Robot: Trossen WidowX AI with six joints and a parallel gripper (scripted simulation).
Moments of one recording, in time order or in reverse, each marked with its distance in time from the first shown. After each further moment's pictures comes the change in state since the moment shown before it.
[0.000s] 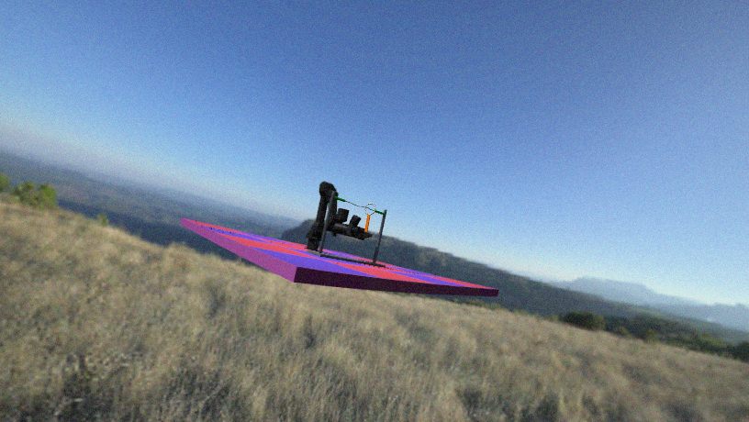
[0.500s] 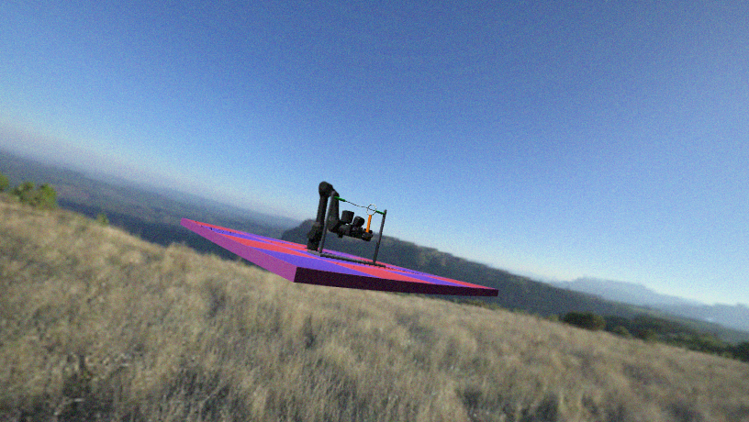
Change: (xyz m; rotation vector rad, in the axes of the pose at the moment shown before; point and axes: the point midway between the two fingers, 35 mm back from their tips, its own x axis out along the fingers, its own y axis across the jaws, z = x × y) arm 0.002 0.014 0.001 0.006 -0.001 -0.256
